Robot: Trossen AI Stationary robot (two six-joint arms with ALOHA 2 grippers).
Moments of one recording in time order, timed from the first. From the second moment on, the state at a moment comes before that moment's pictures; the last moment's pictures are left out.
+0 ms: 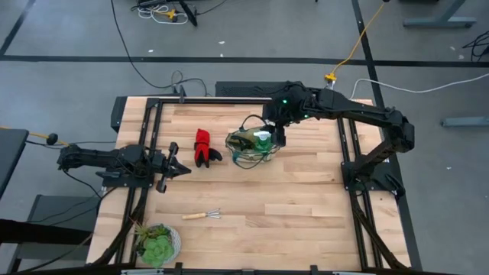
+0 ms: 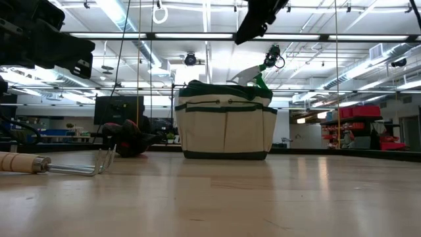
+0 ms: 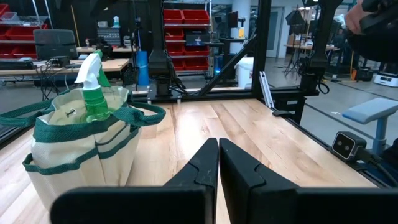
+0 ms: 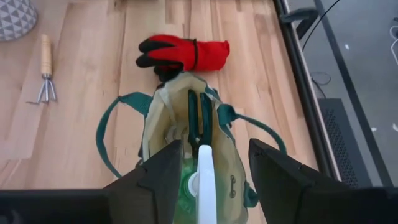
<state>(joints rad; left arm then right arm) -0.11 0.03 0.01 0.05 0.04 -0.02 -0.26 1.56 1.61 -0.86 -0.08 -0.23</state>
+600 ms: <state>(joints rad) -0.11 0.03 0.01 0.05 0.04 -0.02 -0.26 1.49 1.61 -0.89 0.00 -0.22</state>
